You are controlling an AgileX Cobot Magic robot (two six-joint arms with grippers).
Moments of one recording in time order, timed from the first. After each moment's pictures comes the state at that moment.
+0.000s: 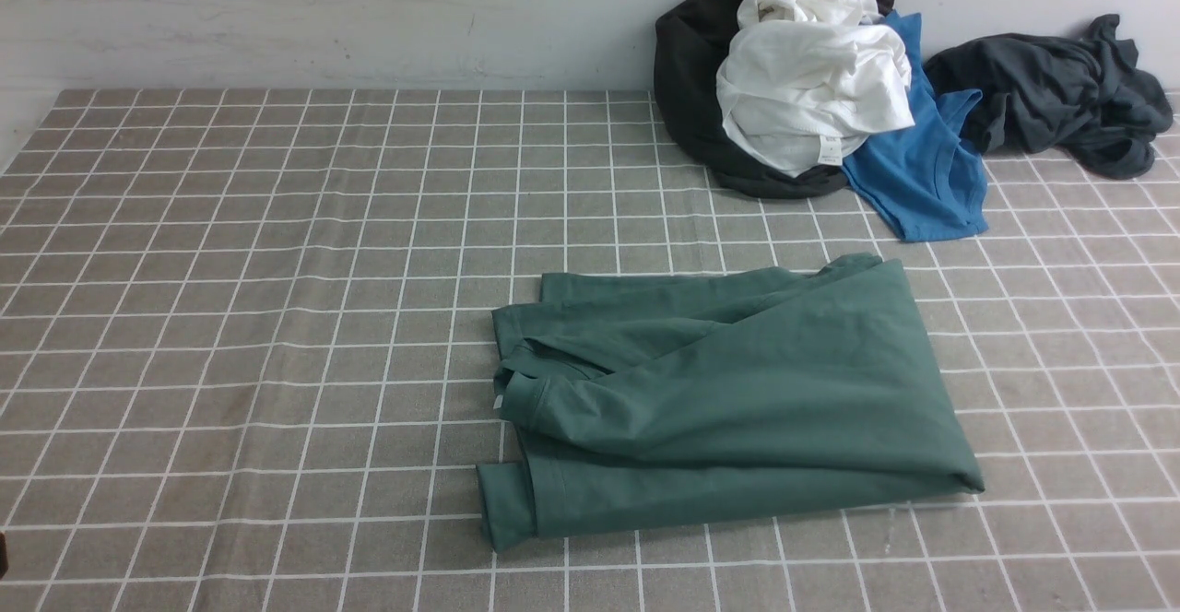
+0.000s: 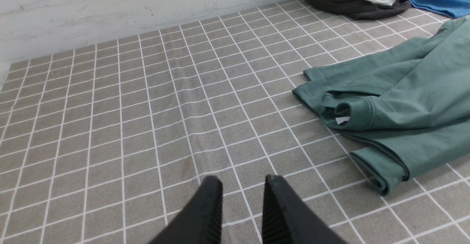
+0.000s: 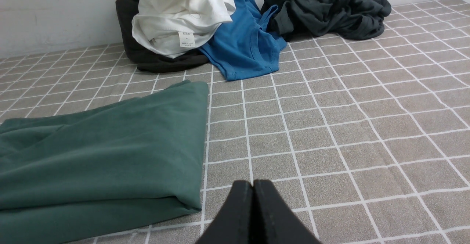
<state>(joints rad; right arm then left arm) 0.00 -0.01 0.03 -0.06 0.35 0.18 -0.30 0.11 -0.40 0.06 0.68 0.00</state>
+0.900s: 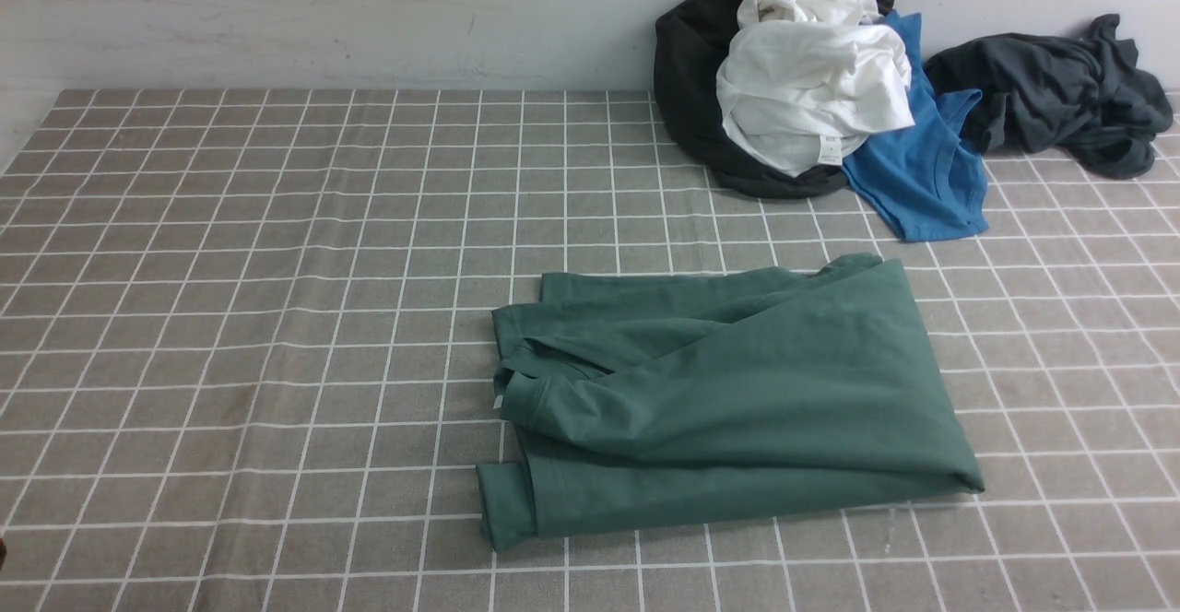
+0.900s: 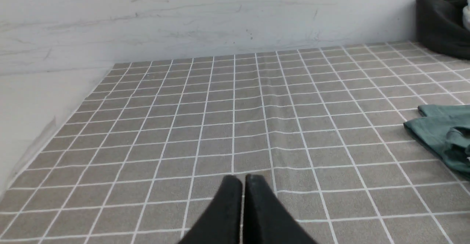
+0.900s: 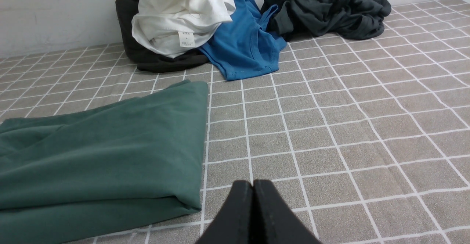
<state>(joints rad) 0.00 -0.01 0.03 -0.06 0.35 0.18 0.03 0.00 0.03 -0.03 0.17 0.04</state>
